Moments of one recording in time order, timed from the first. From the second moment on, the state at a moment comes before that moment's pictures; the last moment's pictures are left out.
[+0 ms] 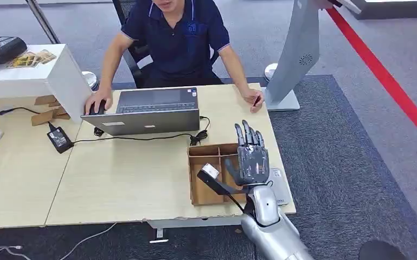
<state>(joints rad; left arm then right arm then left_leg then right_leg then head) -0.10 -0.09 -0.79 -0.22 -0.61 0.69 0.22 -0.37 0.08 0.44 -0.92 1.23 -0.70 0.11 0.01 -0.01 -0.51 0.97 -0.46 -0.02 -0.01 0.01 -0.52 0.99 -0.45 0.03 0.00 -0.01</state>
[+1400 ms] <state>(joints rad) -0.11 -0.09 -0.81 -0.22 -0.60 0.69 0.22 -0.37 0.08 0.44 -0.91 1.21 -0.70 0.11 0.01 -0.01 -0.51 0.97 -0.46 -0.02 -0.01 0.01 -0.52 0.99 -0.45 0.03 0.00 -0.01</state>
